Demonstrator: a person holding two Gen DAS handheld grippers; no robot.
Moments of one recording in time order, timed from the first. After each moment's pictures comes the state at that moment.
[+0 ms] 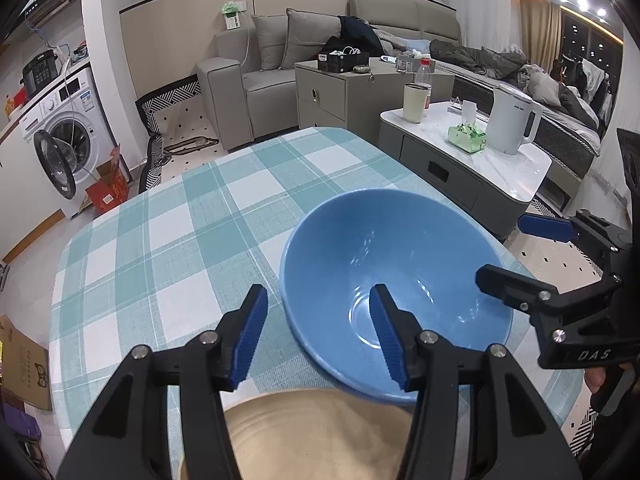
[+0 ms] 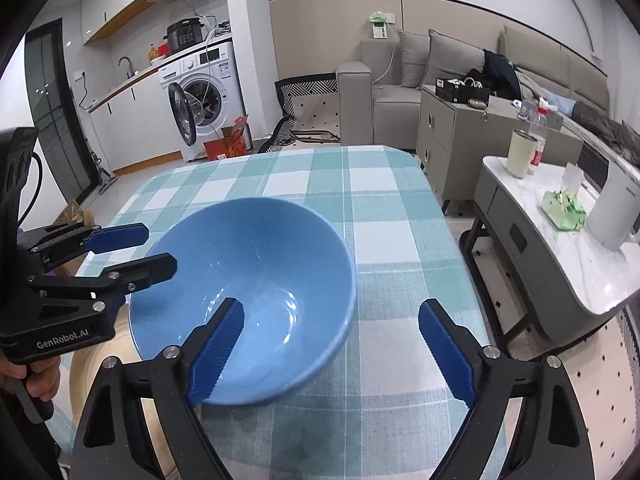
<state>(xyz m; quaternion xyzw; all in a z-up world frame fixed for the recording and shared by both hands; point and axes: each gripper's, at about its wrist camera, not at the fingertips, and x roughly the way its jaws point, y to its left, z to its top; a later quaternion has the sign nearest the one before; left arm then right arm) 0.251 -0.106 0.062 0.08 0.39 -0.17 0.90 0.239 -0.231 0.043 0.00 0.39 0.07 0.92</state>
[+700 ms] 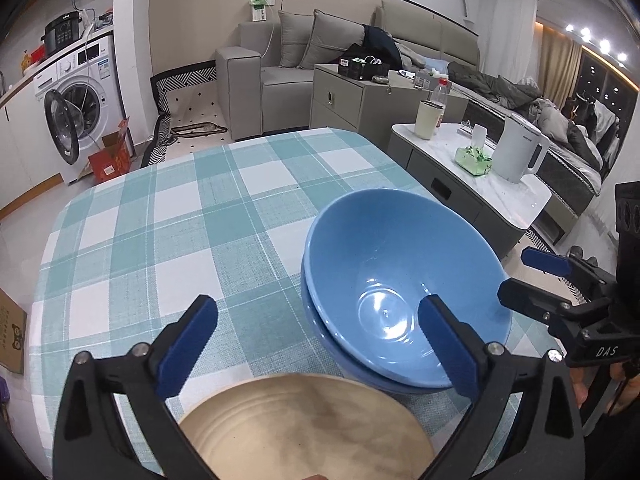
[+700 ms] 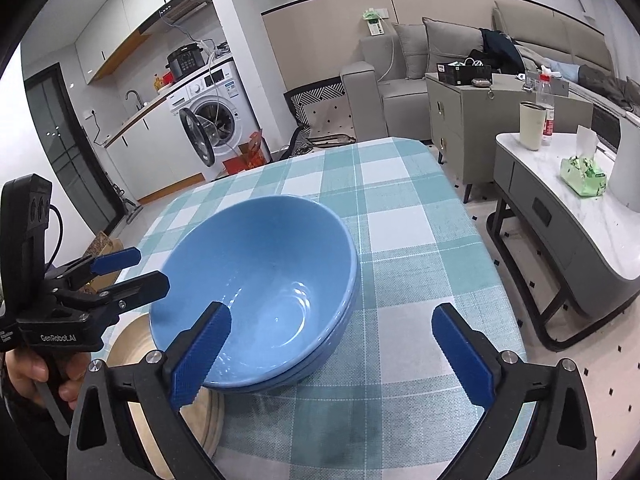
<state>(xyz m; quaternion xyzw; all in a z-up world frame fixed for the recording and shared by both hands) 0.246 -0.083 0.055 0.01 0.39 -0.16 0.90 0.230 -0.253 0.034 0.08 0.38 0.11 0.92</state>
